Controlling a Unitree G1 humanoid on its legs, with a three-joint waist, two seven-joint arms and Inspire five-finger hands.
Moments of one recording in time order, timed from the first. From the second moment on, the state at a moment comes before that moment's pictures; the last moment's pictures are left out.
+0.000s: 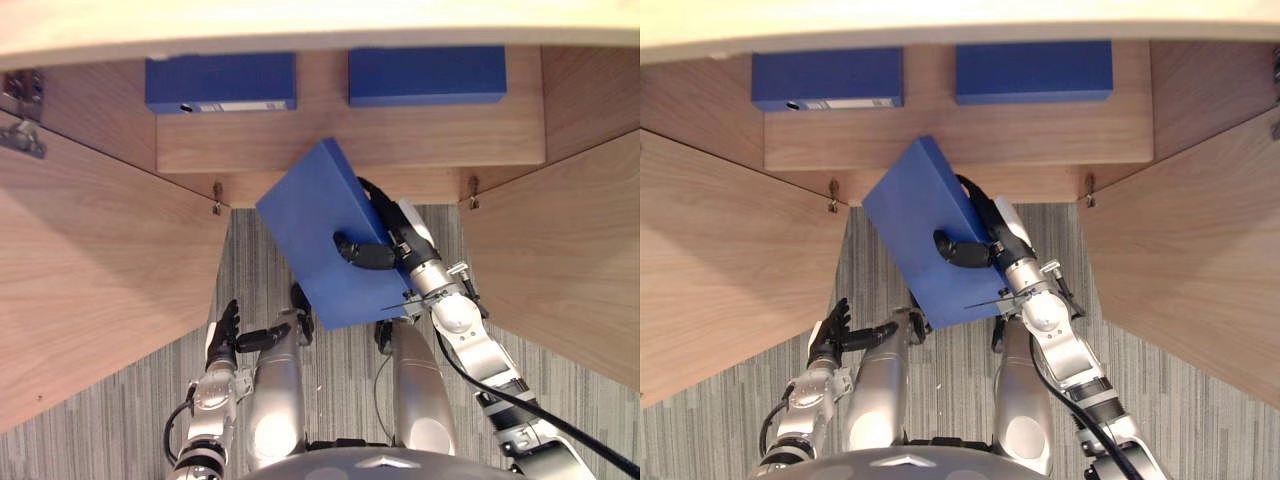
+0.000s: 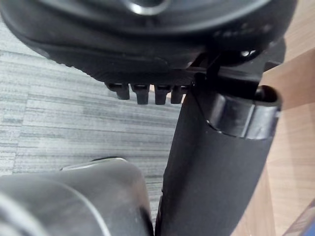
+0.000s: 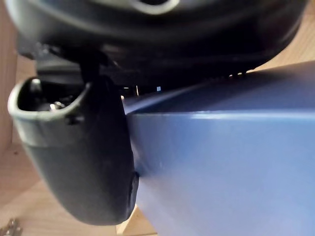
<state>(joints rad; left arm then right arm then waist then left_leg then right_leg) 0.01 0.08 0.17 0.68 -0.04 -0.18 0.10 -0.18 -0.25 0.25 0.00 -0.18 -0.17 -0.04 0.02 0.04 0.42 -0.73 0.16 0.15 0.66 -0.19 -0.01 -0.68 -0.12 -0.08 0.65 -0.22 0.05</state>
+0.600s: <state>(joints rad) -0.11 0.02 0.17 0.47 -0.07 -0.17 0.14 -0.39 -0.10 -0.08 -0.05 0.29 -0.20 -0.26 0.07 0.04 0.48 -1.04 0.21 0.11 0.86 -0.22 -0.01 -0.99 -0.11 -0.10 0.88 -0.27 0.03</state>
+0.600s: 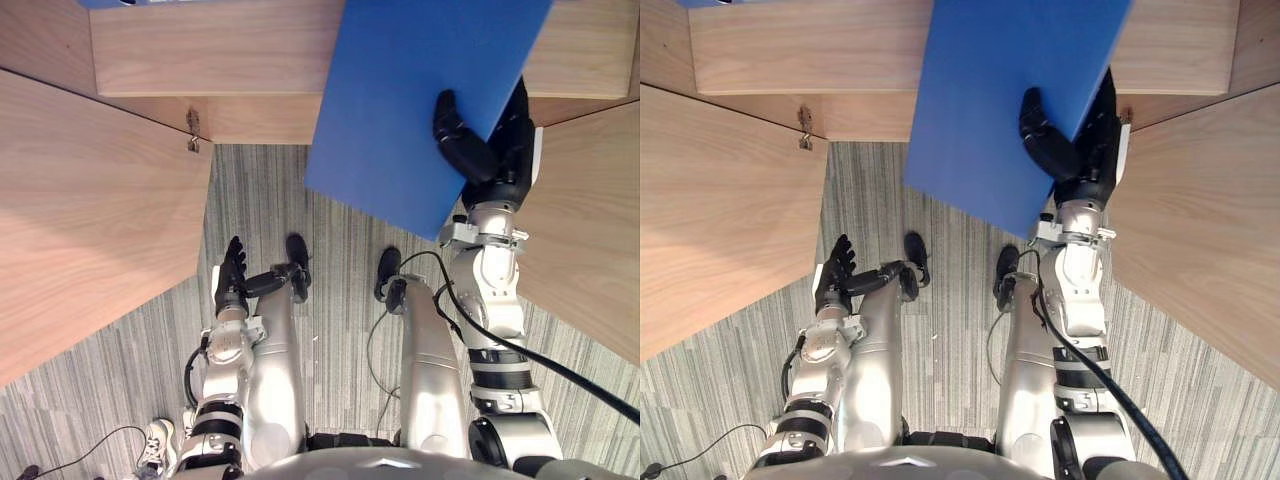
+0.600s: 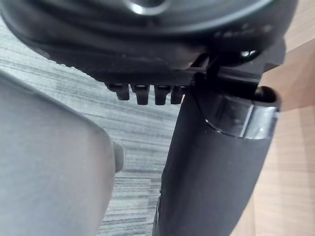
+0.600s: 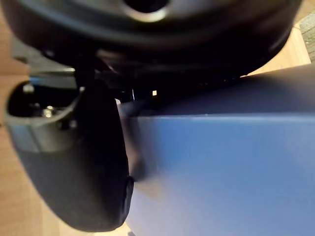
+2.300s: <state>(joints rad) -0.16 -0.05 0.10 0.51 -0.15 -0.14 0.32 -1.12 -0.04 -0.28 0.35 0.91 -0.31 -0.65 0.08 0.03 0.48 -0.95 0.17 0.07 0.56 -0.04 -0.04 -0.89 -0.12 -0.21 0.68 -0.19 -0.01</state>
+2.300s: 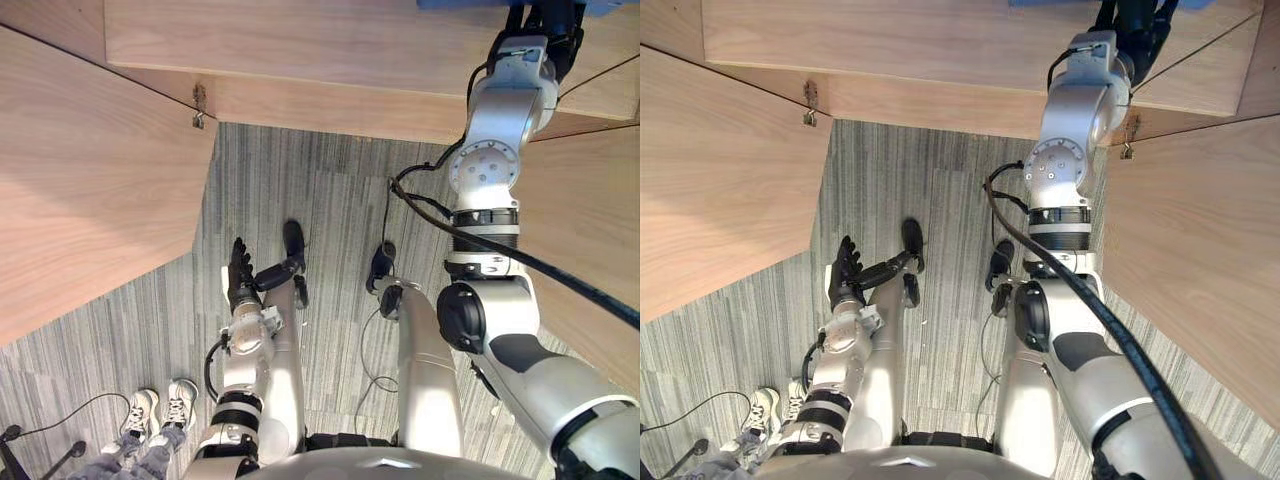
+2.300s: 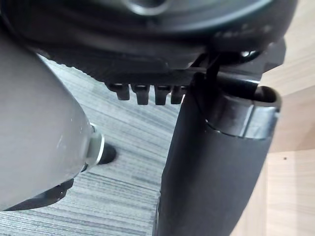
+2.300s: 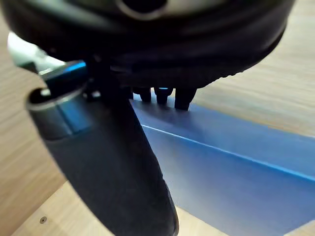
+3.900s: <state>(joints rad) -0.18 -0.01 0.10 0.57 -0.15 -0.13 0.25 -0.87 -0.36 0.02 0.33 0.70 -0.10 -0.35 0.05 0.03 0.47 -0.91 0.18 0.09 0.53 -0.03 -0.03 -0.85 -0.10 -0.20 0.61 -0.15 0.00</state>
